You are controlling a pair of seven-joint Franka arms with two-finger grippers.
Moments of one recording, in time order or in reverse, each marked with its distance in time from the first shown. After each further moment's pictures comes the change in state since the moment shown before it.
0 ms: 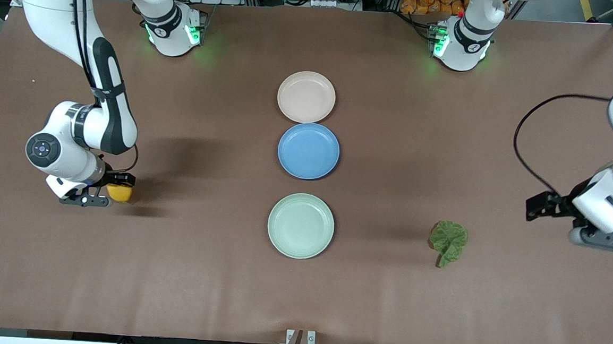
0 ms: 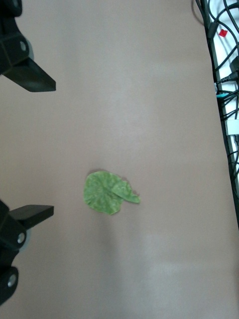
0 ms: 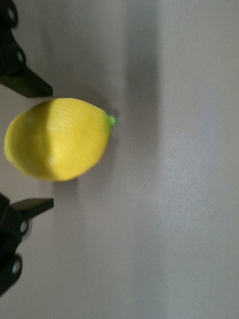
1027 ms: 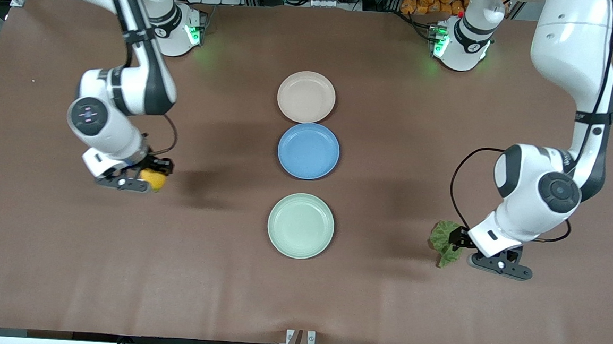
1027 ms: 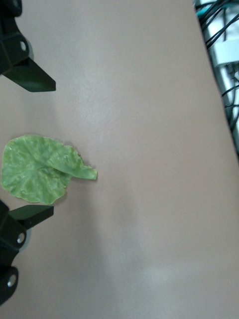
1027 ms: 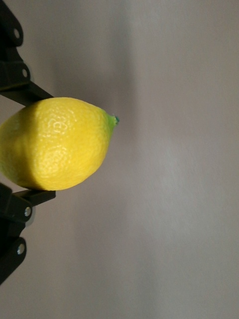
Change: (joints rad) left arm -0.063 0.228 -0.045 -0.210 0.000 0.551 0.001; right arm 0.251 -0.227 -0.015 -0.033 -0.102 -0.144 0.365
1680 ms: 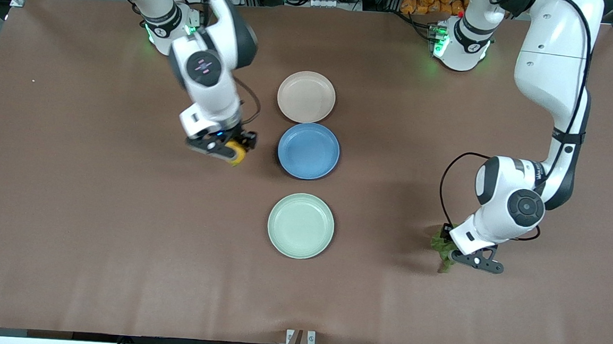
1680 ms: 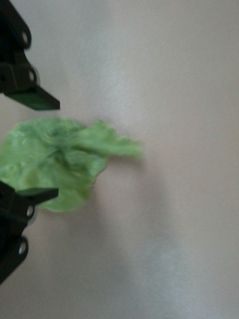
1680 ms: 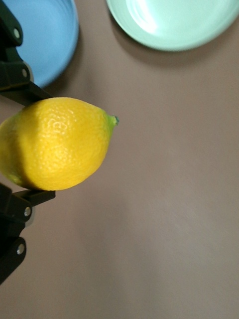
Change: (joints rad) left arm -0.005 0.107 0.000 -0.035 0.000 0.005 0.002; right arm 0.372 -0.049 0.015 -0.005 0.034 0.004 0.533
